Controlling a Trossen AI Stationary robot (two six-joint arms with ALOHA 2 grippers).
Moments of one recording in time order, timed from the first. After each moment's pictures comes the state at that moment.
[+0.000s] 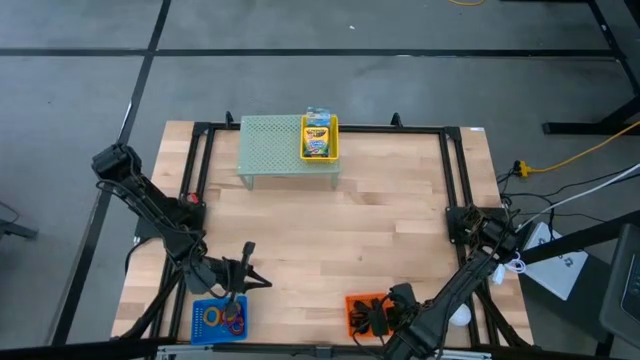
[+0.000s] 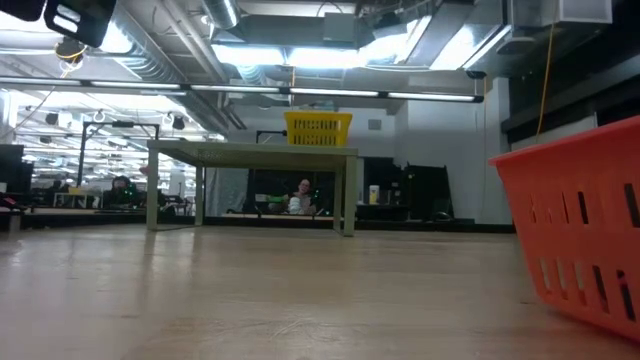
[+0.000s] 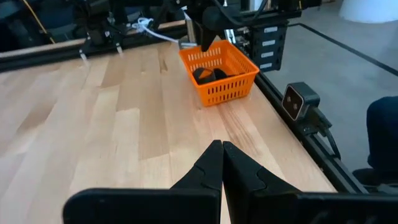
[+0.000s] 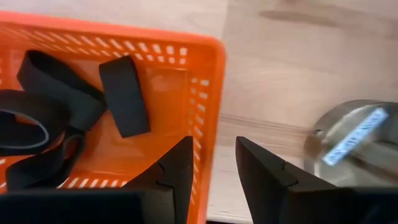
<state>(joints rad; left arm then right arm) -0.86 1.25 0.56 0.32 -0.61 -0.18 0.90 2.09 1.65 -1.26 0.08 2.27</state>
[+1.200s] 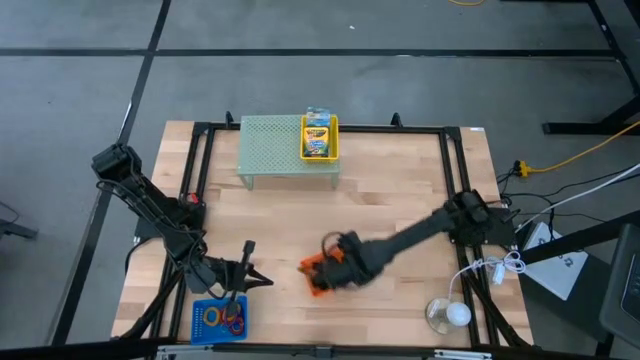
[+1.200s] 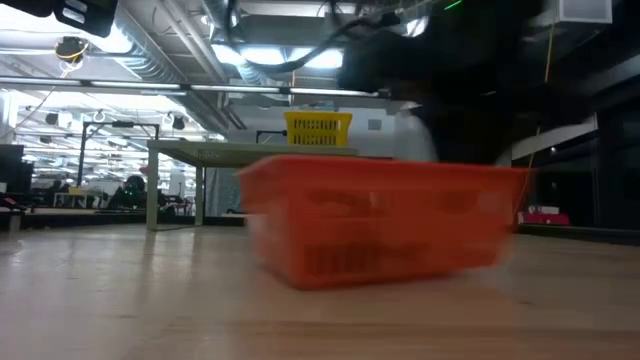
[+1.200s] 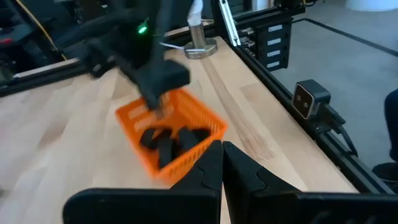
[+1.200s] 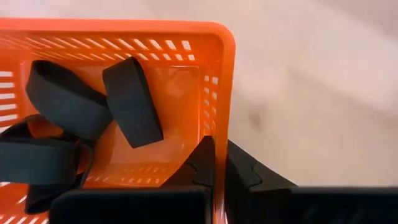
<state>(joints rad) -0.86 1.25 0.56 0.34 -0.63 -0.09 0.47 2.08 1.58 -1.05 0.20 1.60</state>
